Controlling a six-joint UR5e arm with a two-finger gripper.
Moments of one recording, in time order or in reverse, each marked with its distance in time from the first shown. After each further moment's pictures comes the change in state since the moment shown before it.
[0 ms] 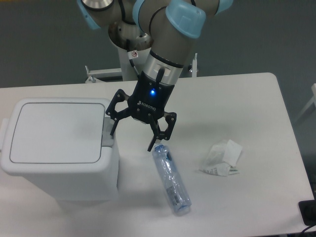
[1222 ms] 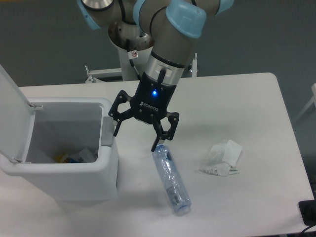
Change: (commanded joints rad) arm 0.061 -0.002 0.023 0.000 0.029 0.008
